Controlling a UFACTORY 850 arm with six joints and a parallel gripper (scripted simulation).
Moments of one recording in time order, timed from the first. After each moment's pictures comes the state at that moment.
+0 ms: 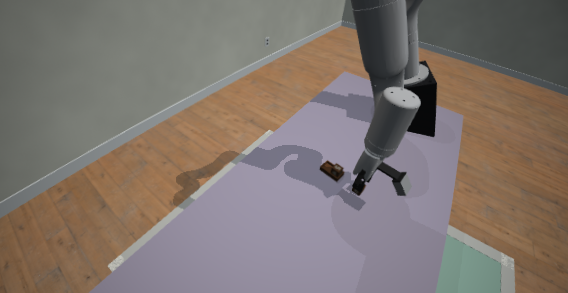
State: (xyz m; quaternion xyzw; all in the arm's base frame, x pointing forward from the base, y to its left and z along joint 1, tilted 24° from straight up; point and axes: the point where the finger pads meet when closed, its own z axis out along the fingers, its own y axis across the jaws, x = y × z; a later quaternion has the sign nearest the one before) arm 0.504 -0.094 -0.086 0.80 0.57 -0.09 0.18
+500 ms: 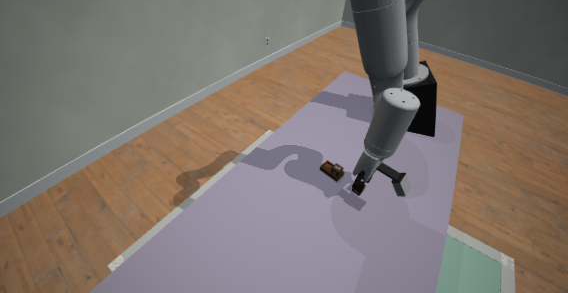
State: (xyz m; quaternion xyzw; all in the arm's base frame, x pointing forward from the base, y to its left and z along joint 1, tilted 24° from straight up) arm 0.504 -0.095 -0.088 0.80 0.57 -0.09 0.18
